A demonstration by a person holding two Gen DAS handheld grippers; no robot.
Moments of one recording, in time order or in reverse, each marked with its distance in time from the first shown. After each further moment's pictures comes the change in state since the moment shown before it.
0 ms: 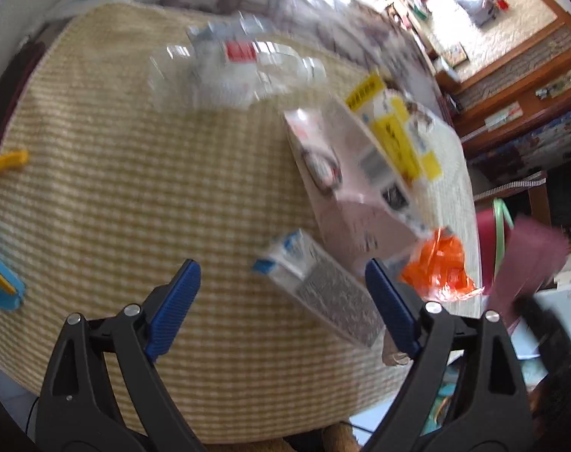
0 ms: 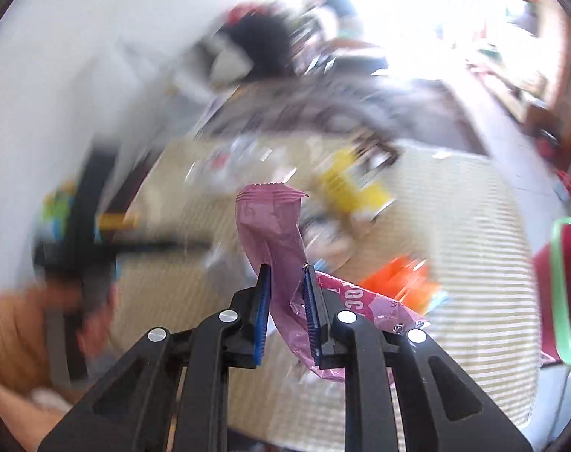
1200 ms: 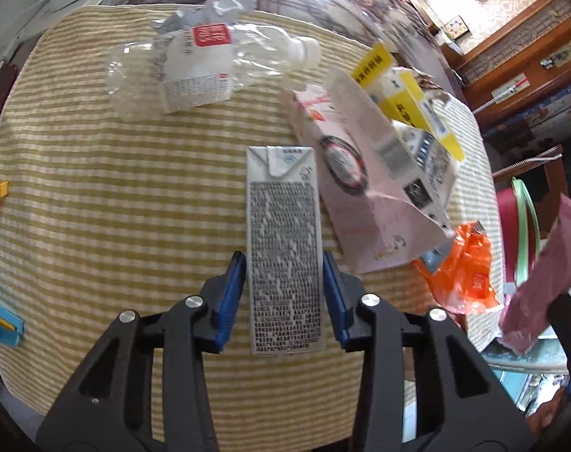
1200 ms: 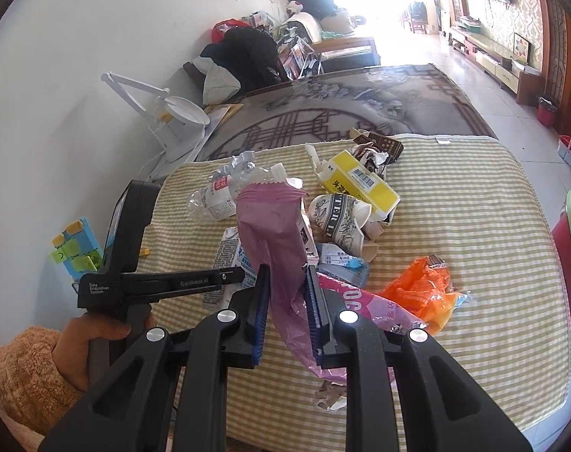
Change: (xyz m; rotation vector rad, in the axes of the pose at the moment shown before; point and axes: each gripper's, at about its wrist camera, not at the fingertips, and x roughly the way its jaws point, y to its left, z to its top) left arm 0.025 -0.001 0.018 0.072 0.027 0.076; right arm 0.003 -0.003 0.000 0.101 -0.005 0.069
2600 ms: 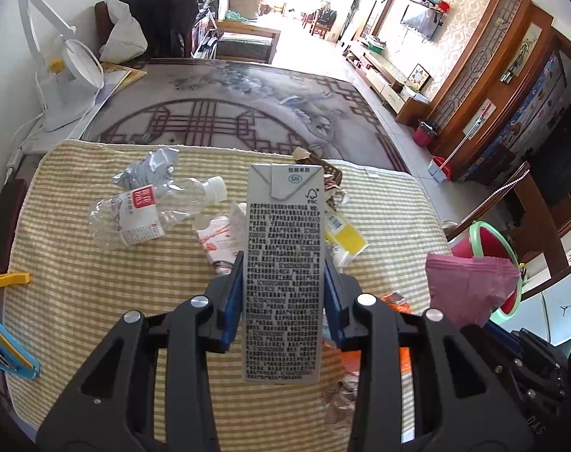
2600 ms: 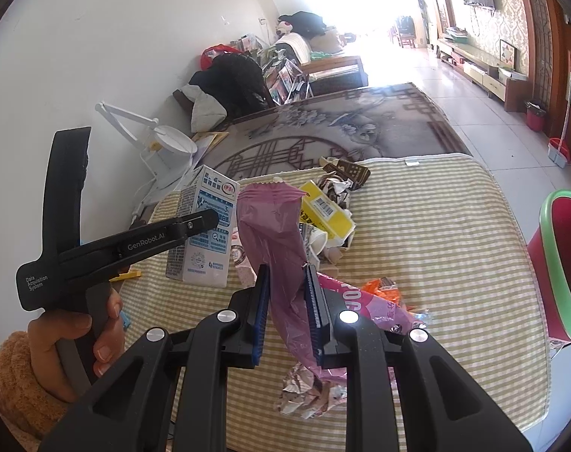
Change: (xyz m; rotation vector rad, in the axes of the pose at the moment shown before) left arm -0.074 -0.106 0.020 0.135 -0.358 -0.011; right arm -0.039 -0.041 0.008 0.027 -0.089 -0.016
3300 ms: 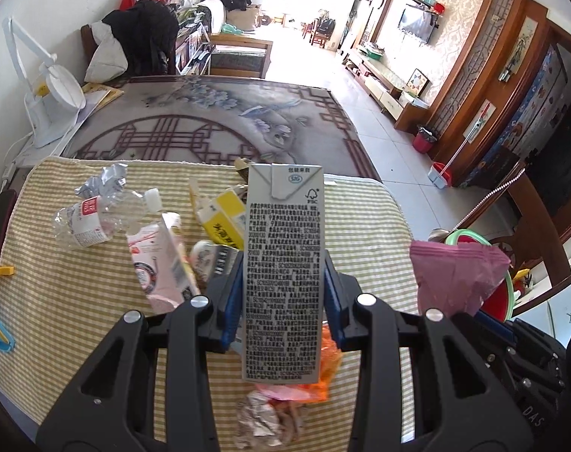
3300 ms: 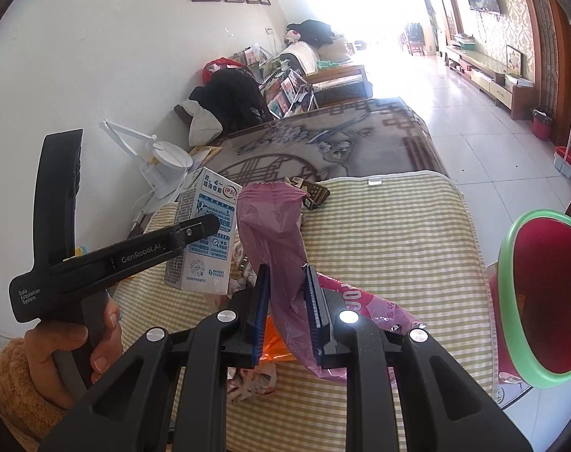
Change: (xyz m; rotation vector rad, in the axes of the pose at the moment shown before) left arm 0.005 -0.106 -0.006 0.022 -0.049 0.045; right arm -0.041 -0.088 0.018 -0.018 -0.028 0.058
